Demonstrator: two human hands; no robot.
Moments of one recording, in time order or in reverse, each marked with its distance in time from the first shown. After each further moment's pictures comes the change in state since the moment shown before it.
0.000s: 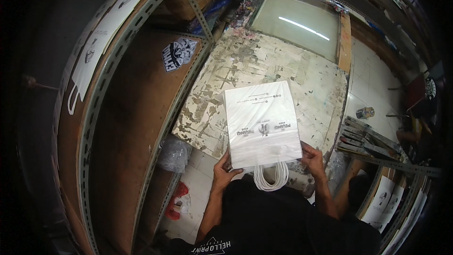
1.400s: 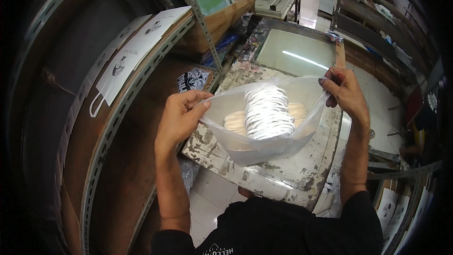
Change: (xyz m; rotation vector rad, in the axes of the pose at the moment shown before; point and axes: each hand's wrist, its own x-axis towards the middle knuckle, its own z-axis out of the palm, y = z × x) left_hand 0.064 0.357 0.034 0.684 0.000 0.408; right_hand 0.055 -0.348 0.087 -0.630 0.059 -0.419
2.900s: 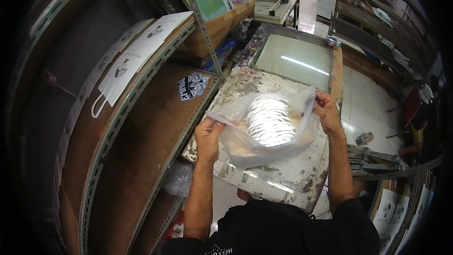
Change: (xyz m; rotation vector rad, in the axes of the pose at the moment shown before) left_hand -0.029 -0.090 0.087 -0.766 0.159 0.098; right_hand -0.009 0.096 0.048 0.576 0.005 -0.133
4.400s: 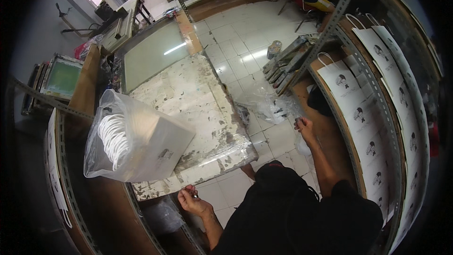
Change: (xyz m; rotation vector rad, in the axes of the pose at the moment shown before) left_hand -0.257 -0.116 0.061 0.073 0.352 -0.272; right_hand -0.497 0.124 -0.201 -0.339 1.115 0.528
